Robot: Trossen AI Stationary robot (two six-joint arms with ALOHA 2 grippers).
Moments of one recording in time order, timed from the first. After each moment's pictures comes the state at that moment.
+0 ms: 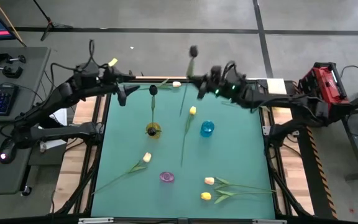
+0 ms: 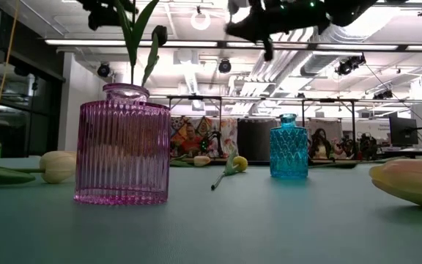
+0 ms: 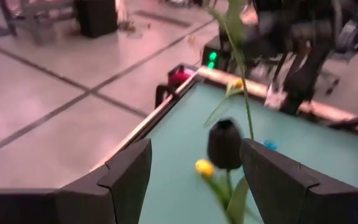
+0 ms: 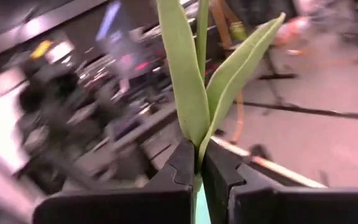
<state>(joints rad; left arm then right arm) 0.57 0.83 1.03 -0.50 0.11 -0.05 -0.33 1.42 0.98 0.49 0.05 0.47</state>
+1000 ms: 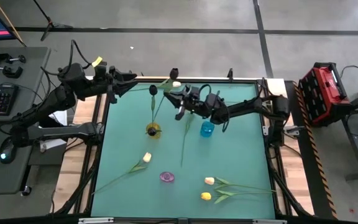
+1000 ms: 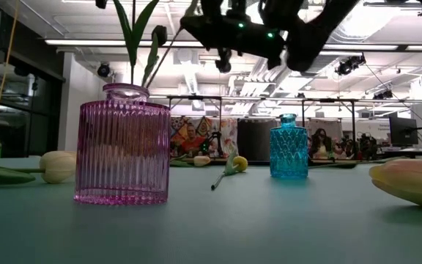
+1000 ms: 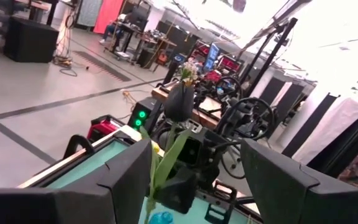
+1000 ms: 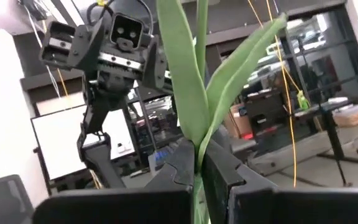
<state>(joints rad) 0.47 0.78 1.03 -0.21 0.20 -0.44 -0.16 1.91 1.08 1.23 0.08 0.26</state>
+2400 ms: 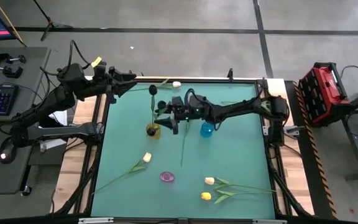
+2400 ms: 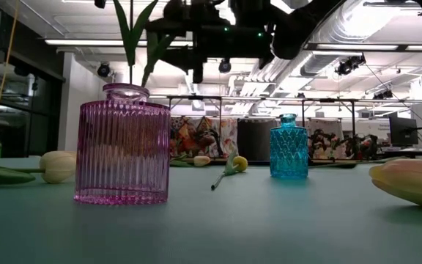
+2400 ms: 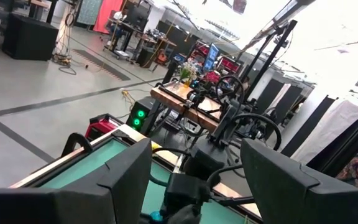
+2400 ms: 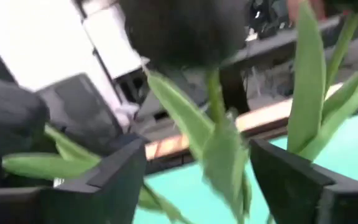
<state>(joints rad) 0.47 0.78 1.03 -0.22 0.20 -0.46 -0.14 1.92 1.20 0.69 -0.25 0.34</state>
